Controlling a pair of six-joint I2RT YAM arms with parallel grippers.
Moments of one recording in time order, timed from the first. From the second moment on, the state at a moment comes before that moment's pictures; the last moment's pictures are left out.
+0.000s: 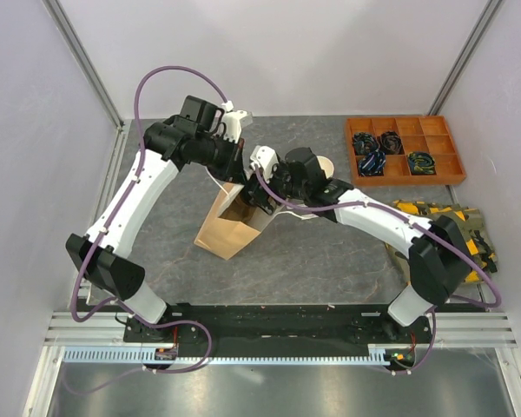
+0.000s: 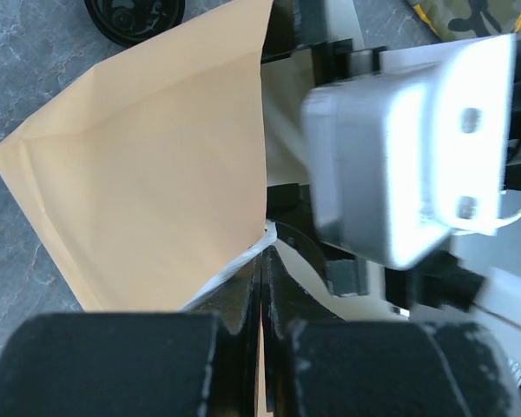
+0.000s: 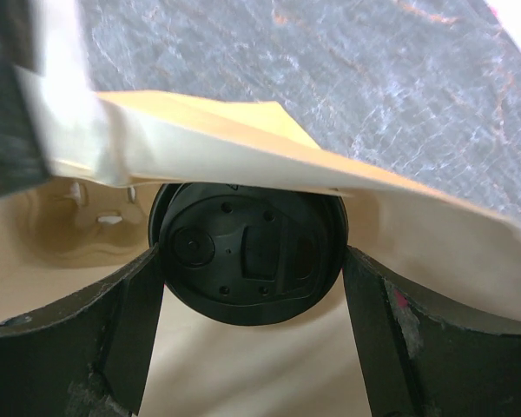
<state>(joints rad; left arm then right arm) -0.45 1.61 1.81 -1.11 0.46 -0.03 0.72 1.60 1.19 -0.04 -0.26 -0.29</state>
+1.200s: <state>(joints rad) -0.16 1.62 1.75 -1.10 0.66 -0.03 0.74 2.03 1.79 -0.48 -0.35 -0.37</state>
